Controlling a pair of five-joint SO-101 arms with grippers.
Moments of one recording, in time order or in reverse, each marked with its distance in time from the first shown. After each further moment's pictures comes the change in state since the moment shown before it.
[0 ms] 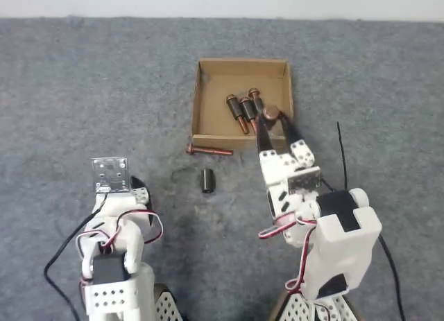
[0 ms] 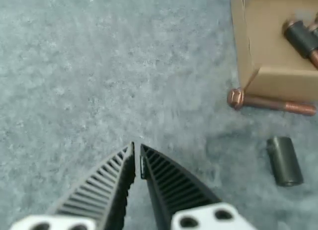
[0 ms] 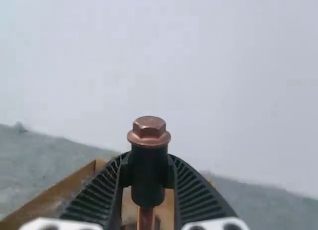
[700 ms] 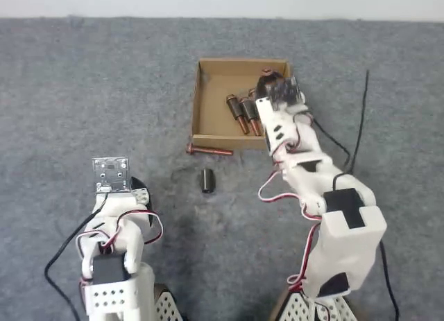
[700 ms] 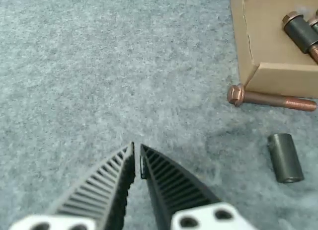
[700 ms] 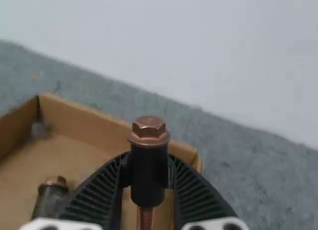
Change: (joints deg) left arm 0.0 0.0 0.0 0.3 -0.4; right arm 4.8 0.2 -38.7 67.0 6.1
